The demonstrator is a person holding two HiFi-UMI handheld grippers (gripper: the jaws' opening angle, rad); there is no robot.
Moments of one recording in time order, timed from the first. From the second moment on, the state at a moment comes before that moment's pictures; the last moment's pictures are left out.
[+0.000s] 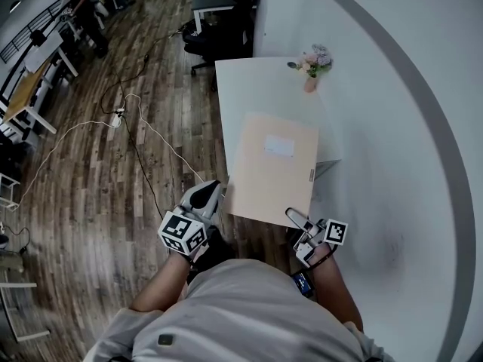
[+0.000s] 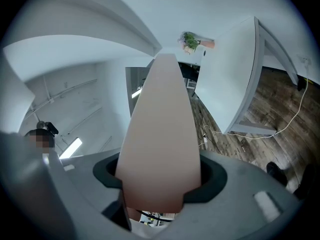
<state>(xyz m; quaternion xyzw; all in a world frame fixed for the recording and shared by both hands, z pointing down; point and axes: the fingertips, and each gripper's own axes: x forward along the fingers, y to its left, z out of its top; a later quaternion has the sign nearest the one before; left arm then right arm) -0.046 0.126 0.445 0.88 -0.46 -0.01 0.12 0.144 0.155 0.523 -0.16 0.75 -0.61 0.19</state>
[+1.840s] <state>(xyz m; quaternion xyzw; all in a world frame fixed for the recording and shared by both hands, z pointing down) -0.151 -0.114 0.462 0.89 -0.43 0.00 0.14 0.041 -0.107 0.536 -0.19 0.74 -0.61 0.21</state>
